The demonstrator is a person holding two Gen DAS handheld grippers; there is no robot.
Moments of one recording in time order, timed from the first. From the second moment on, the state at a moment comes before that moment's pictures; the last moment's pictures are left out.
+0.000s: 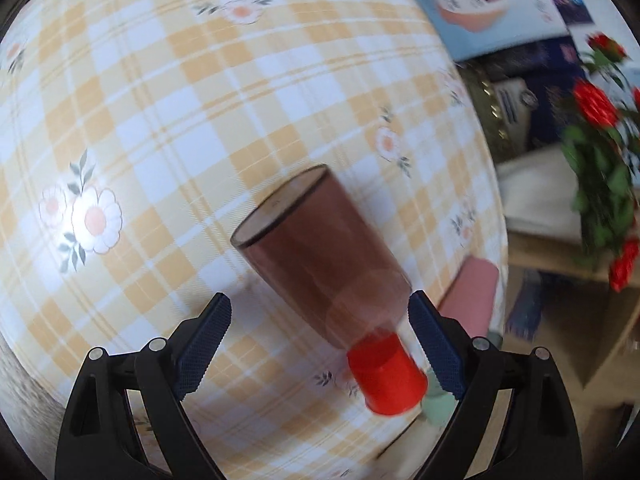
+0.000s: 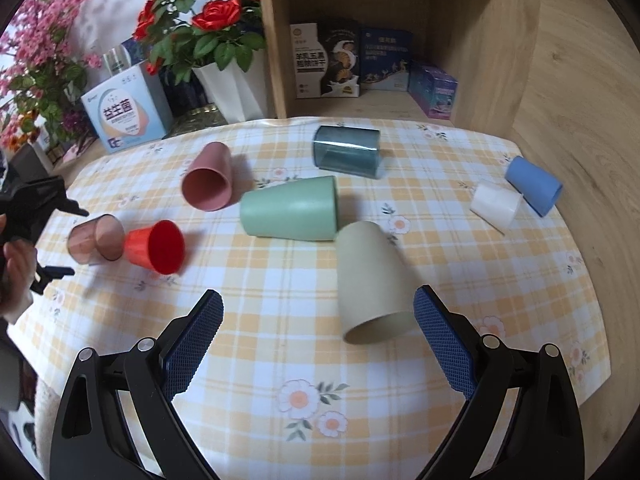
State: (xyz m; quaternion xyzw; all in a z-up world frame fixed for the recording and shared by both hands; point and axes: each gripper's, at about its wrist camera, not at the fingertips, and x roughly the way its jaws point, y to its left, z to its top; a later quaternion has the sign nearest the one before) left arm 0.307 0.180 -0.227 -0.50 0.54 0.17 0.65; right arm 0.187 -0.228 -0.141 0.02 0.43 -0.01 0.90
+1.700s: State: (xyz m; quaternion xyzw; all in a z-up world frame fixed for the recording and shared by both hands) left arm 0.215 0.097 -0.216 -0.23 0.62 -0.04 0.75; right arm 0.171 -0.273 -0.134 0.09 0.43 -0.03 0.90
